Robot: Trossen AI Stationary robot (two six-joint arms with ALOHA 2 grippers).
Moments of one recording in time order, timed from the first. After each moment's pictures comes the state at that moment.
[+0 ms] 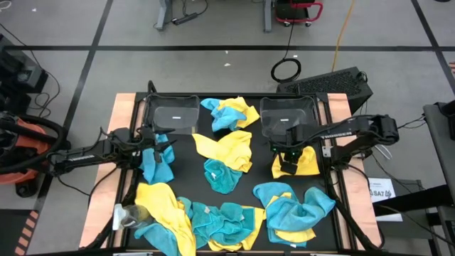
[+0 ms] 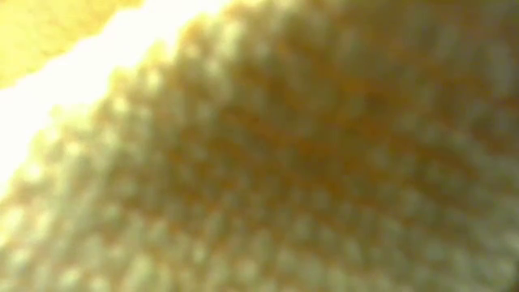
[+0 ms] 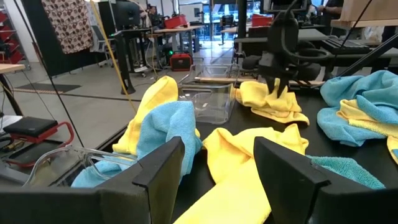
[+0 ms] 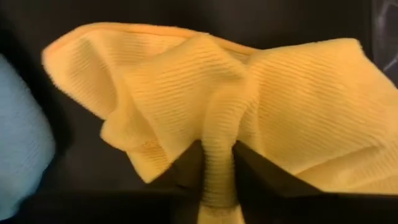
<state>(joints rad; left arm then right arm) 0.19 0.06 0.11 -0.09 -0.08 0.06 -0.07 1.42 0.85 -1.05 0.01 0.29</state>
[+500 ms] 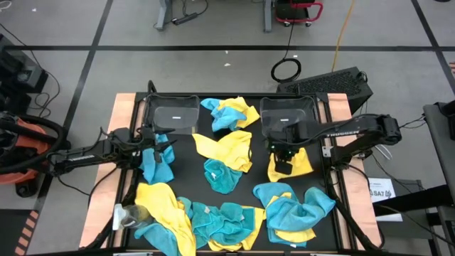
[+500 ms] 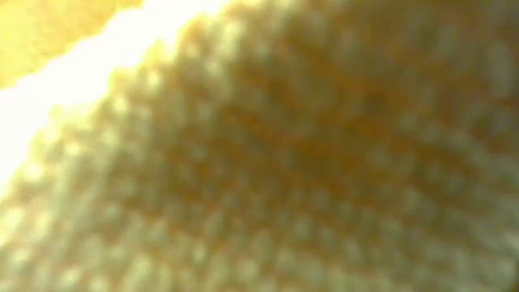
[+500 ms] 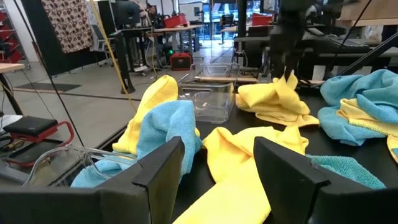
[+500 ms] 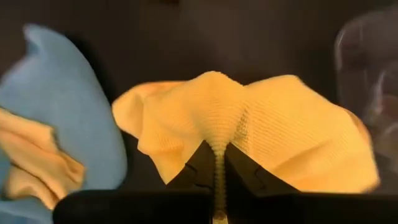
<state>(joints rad) 0.19 0.06 0.11 -0.10 -0.08 0.06 -0.02 1.40 1.06 -1.06 0.01 0.24</state>
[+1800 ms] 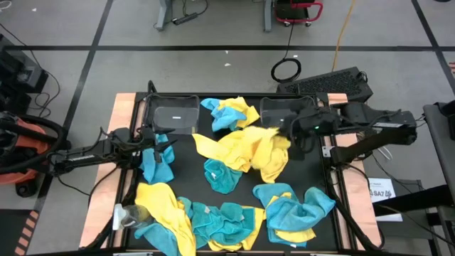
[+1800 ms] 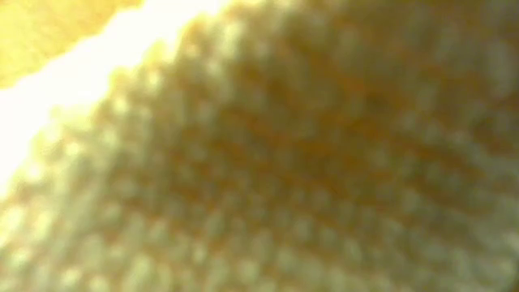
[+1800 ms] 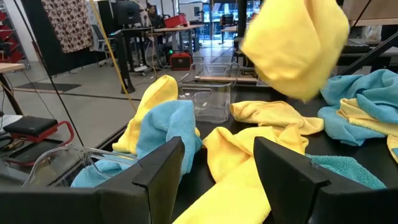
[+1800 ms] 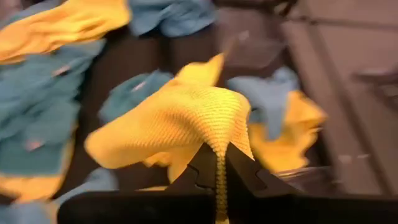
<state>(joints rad) 0.19 0.06 0.11 -0.10 -0.08 0.06 0.07 1.16 1.45 -1.03 0.26 0.02</state>
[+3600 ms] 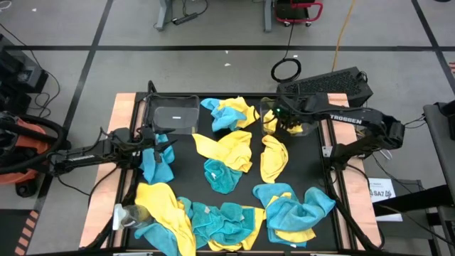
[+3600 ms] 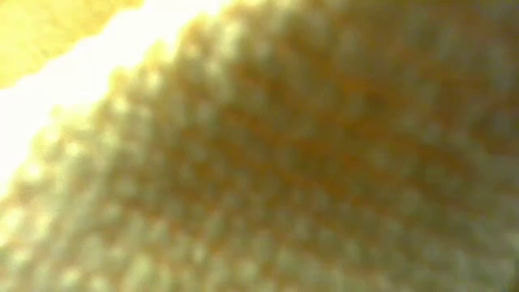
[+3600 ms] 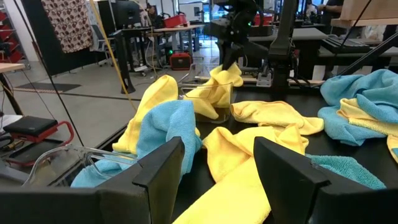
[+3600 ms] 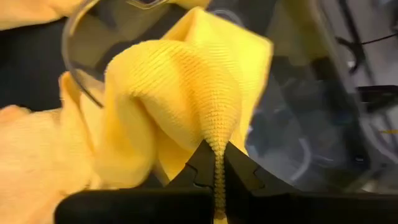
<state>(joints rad) 0.19 0.06 0.11 -0.10 -0.08 0.06 -0.45 1.35 1.00 -0.92 0.25 0.04</state>
